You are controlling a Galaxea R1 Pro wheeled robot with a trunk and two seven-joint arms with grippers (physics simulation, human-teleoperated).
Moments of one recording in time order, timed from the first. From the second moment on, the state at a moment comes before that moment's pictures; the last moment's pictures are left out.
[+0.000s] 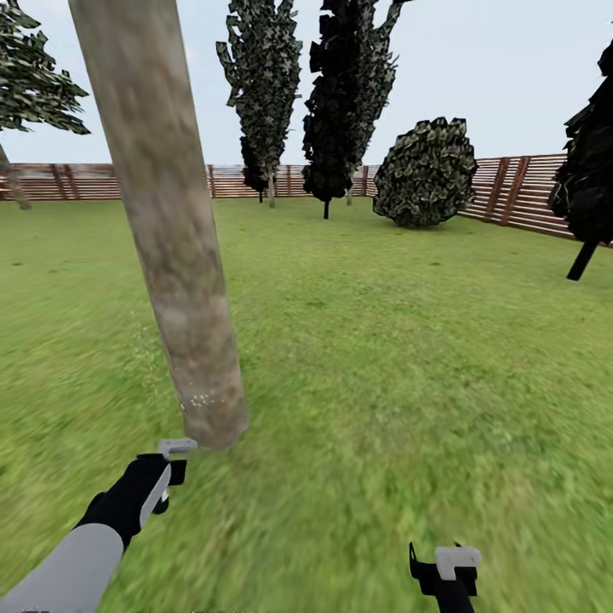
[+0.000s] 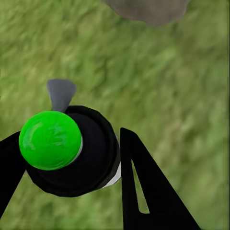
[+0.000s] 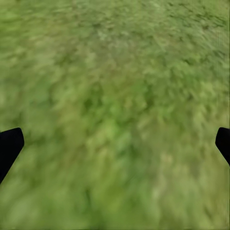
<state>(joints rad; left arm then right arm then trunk) -0.67 0.11 0.03 -0.61 0.02 0.58 0.17 -0.41 -0.02 -0.08 -0.12 0.24 -0.64 -0.25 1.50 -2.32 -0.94</state>
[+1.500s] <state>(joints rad) -1.01 0.23 -0.12 -0.77 0.01 1.00 -0.09 -0.41 -0.03 -0.09 -0.12 0.24 -0.64 -0.25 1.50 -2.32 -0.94</state>
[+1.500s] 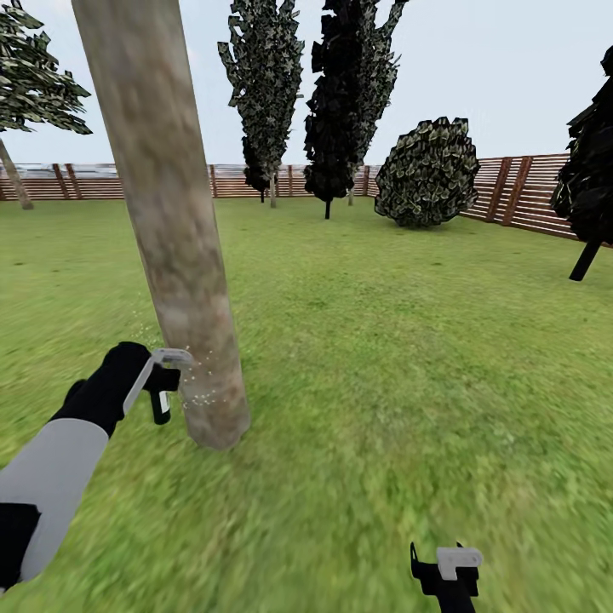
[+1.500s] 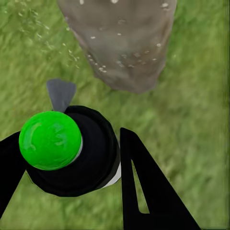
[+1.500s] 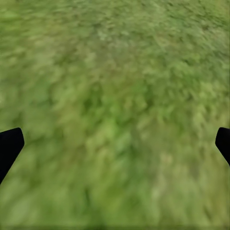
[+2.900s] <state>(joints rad) -0.99 0.25 -0.13 -0.77 -0.11 1.00 -0.20 -0.41 -0.03 -0.09 -0.12 0.24 -0.64 -0.25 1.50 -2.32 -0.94</state>
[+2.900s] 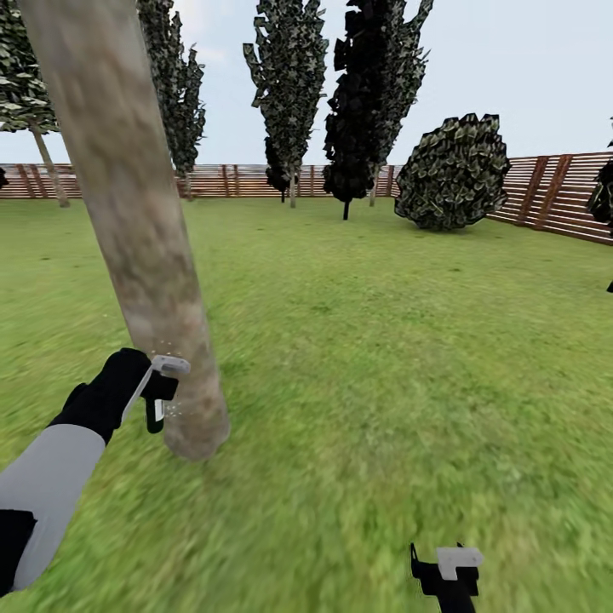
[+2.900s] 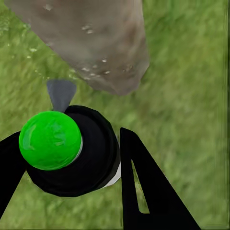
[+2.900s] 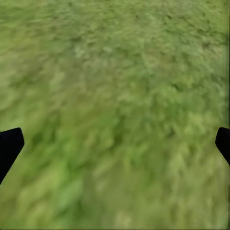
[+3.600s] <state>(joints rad) -0.97 0.25 -0.13 -0.77 -0.12 1.00 -0.20 -0.41 -0.03 -0.09 -0.12 0.24 -0.64 -0.25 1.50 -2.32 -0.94</state>
